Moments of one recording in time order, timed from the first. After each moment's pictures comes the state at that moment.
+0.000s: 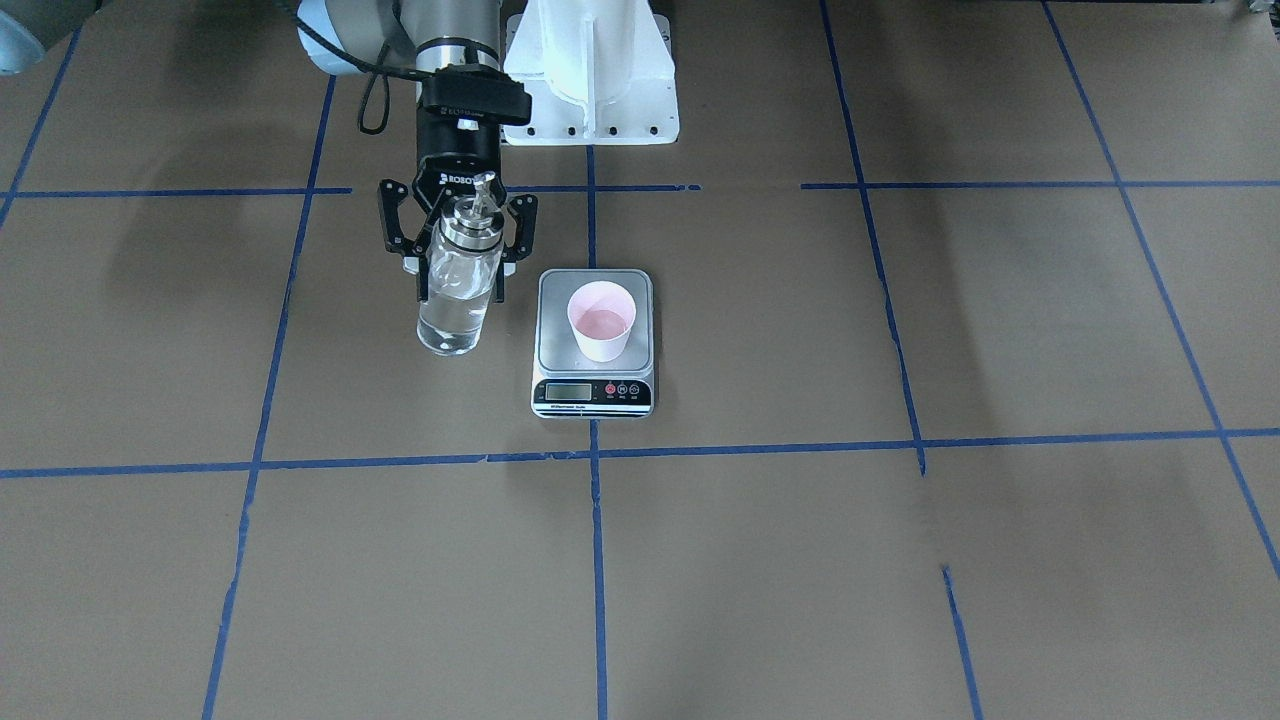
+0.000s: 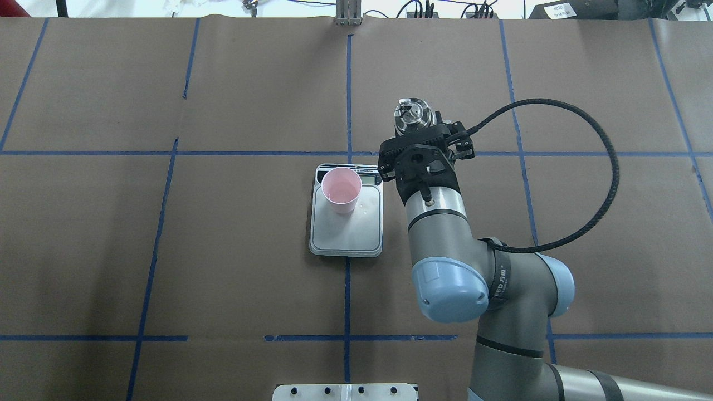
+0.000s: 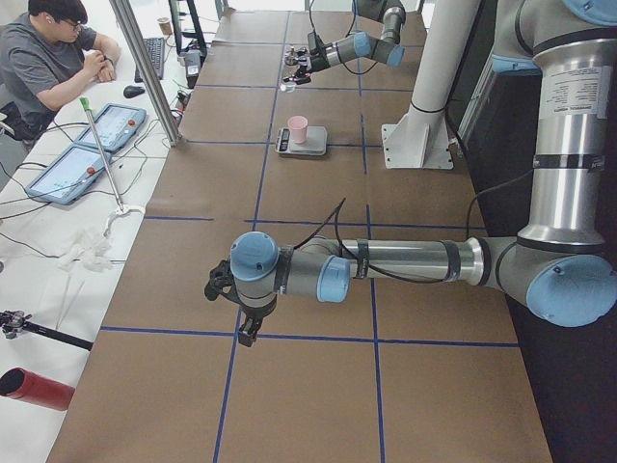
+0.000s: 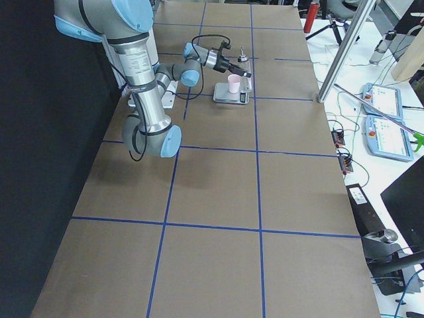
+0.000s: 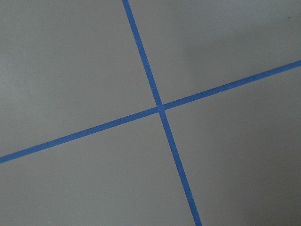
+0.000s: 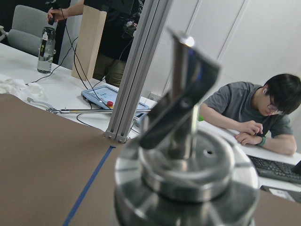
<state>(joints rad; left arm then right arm) -1.58 -1.55 -1.59 -1.72 -2.38 0.23 0.30 -1.12 1.93 -1.30 0.67 0.92</state>
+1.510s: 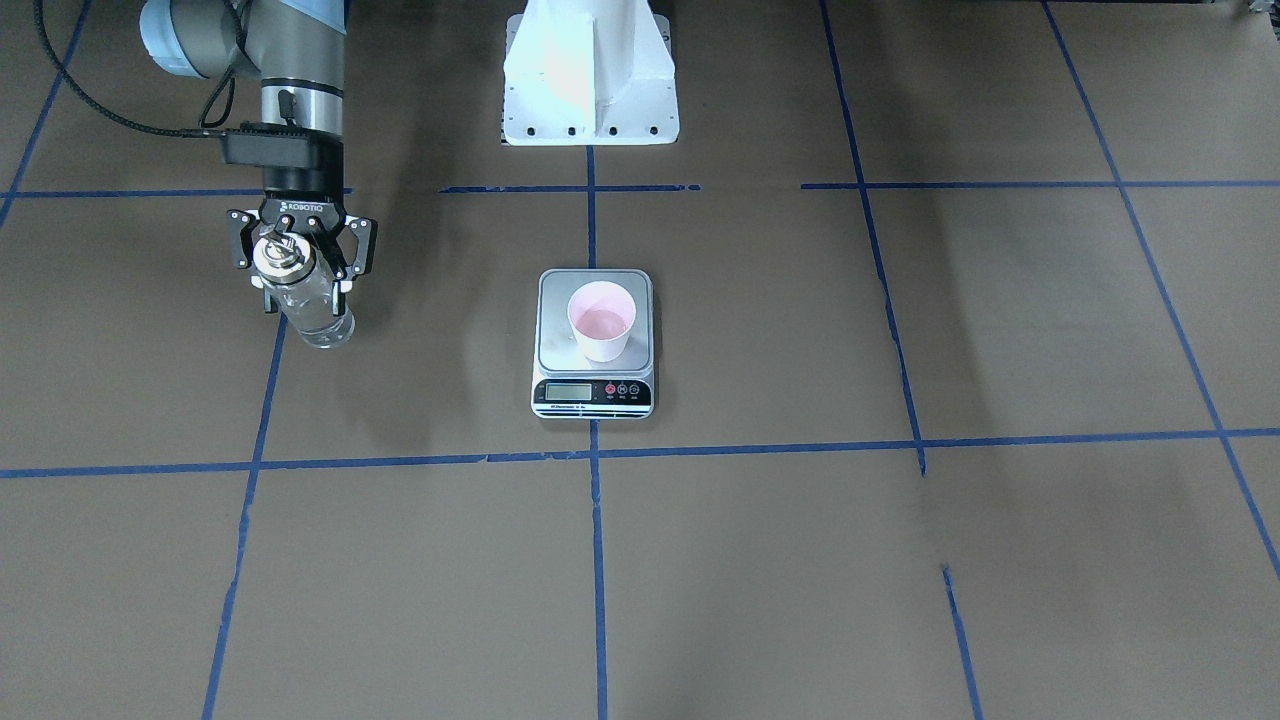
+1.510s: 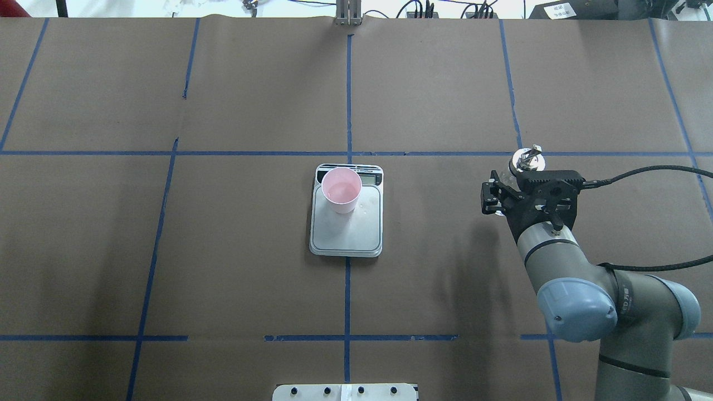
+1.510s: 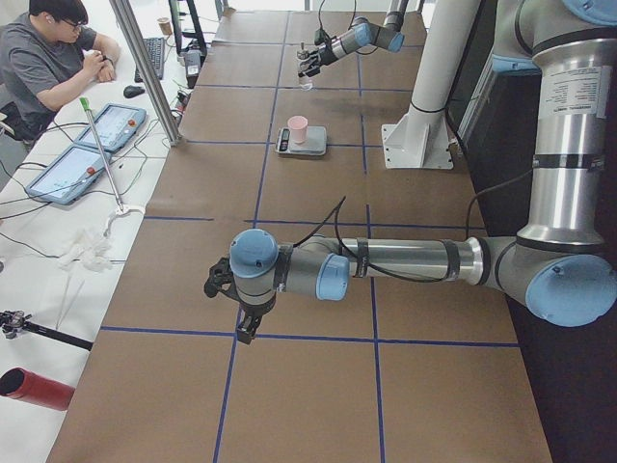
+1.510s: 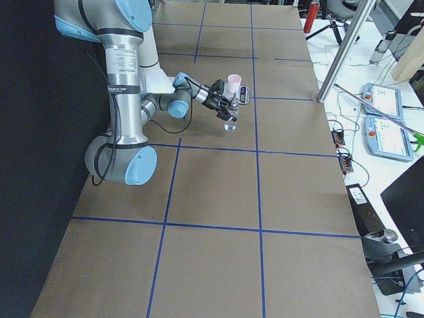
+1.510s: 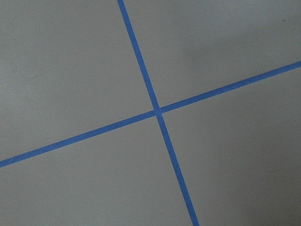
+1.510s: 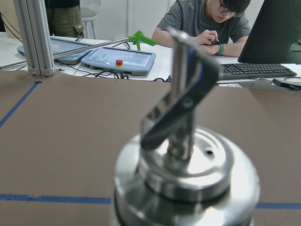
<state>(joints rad) -1.58 -1.55 -1.59 -1.72 -2.38 0.23 0.31 -1.53 2.02 -1.17 0.80 1.31</state>
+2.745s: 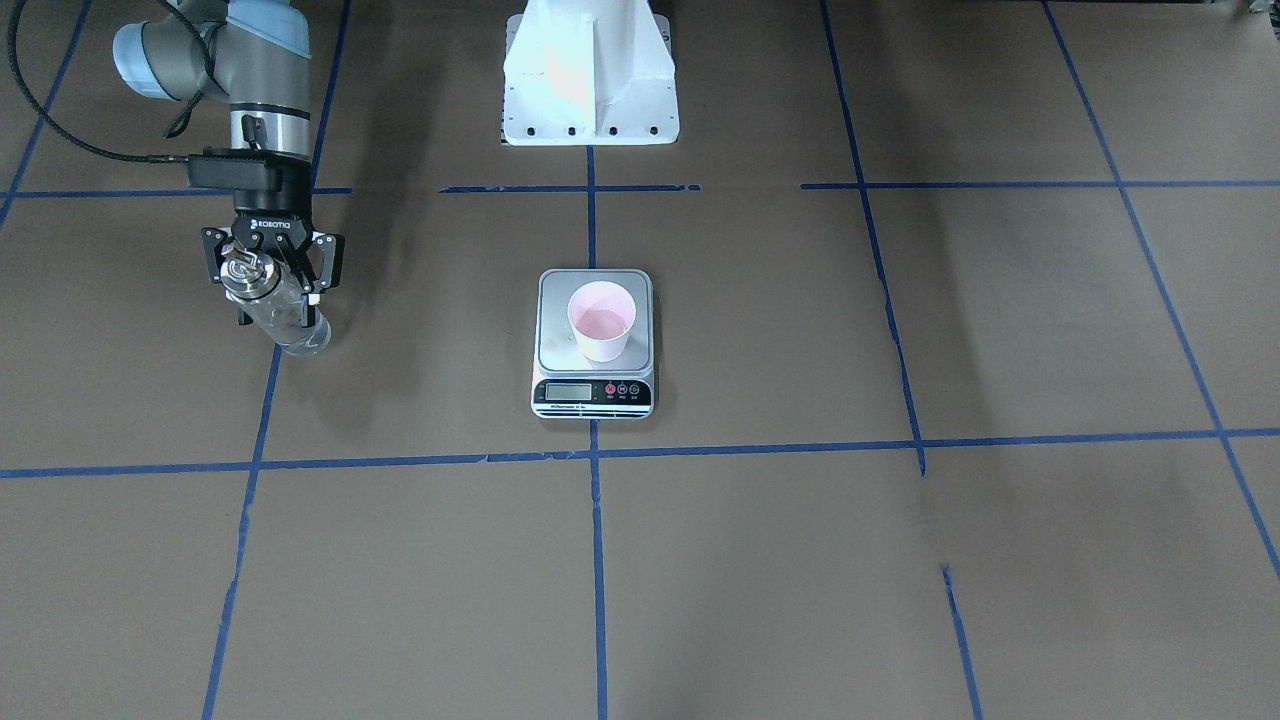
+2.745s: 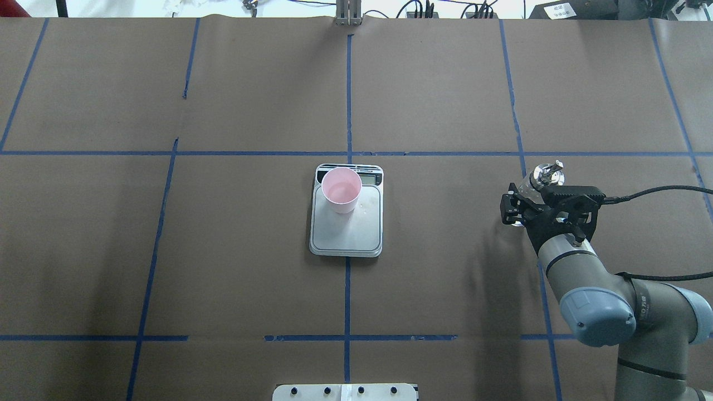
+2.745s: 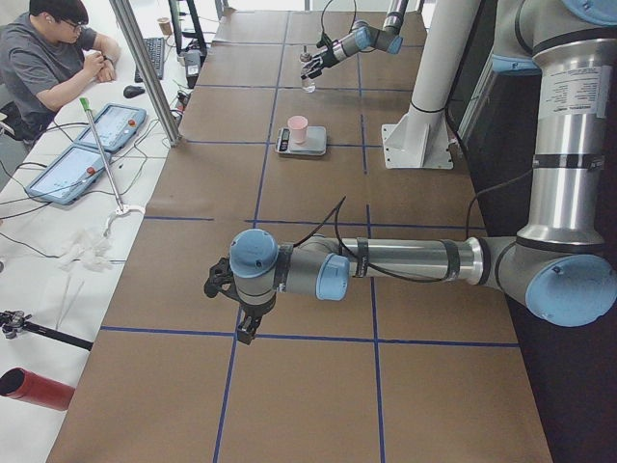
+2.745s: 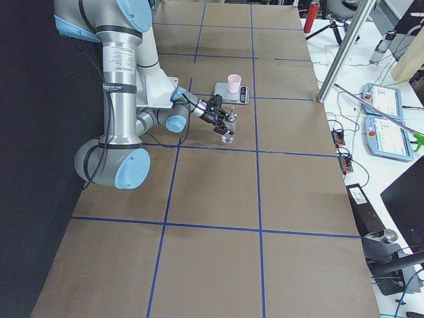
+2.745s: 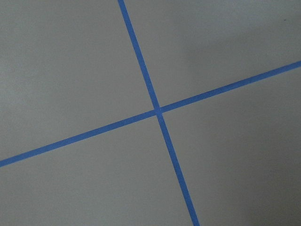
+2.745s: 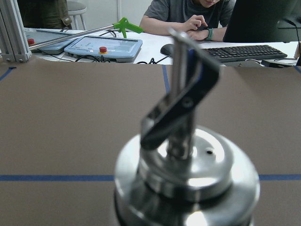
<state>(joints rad) -1.58 -1.55 -1.59 -1.72 -2.38 0.23 0.30 -1.60 1.93 -1.04 0.80 1.35</state>
